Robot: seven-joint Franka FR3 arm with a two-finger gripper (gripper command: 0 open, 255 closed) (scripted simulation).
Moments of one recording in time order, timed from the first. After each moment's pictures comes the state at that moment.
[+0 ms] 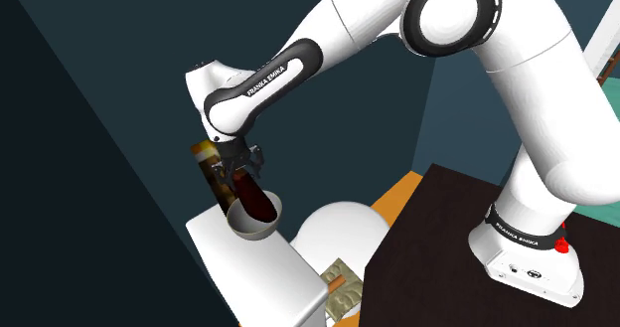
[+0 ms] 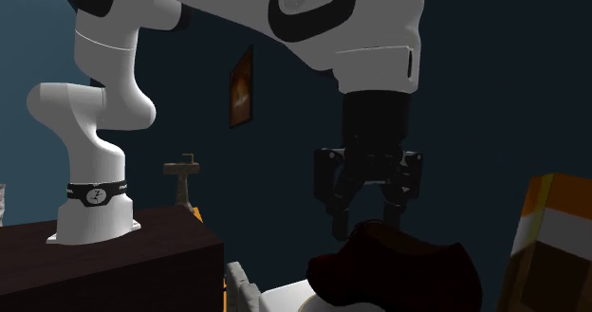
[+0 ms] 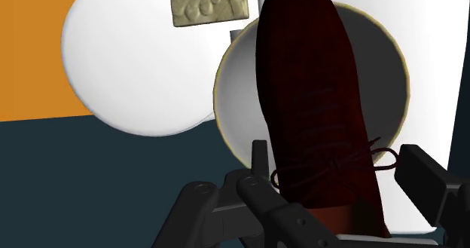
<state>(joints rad) 0.16 0.69 0.35 -1.47 -0.21 2.04 0.80</state>
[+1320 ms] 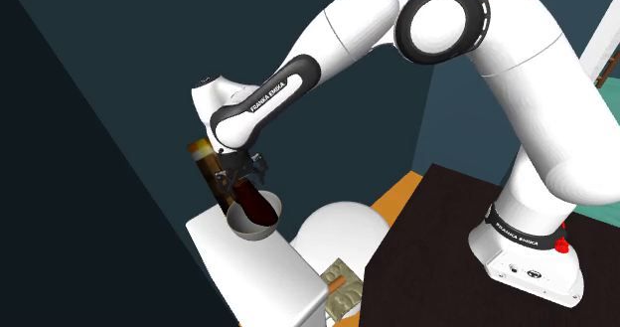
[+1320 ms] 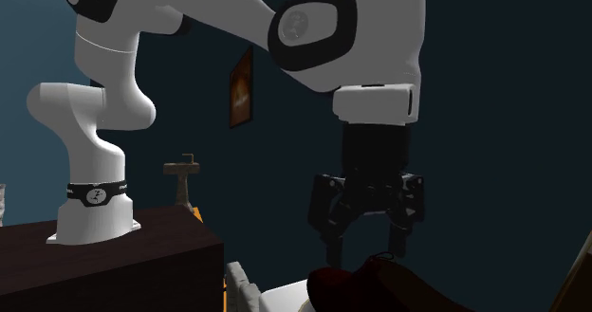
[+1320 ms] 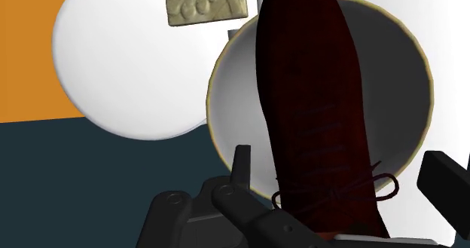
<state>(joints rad) 0.16 0.74 0.34 -1.49 -0.23 2.10 0.81</state>
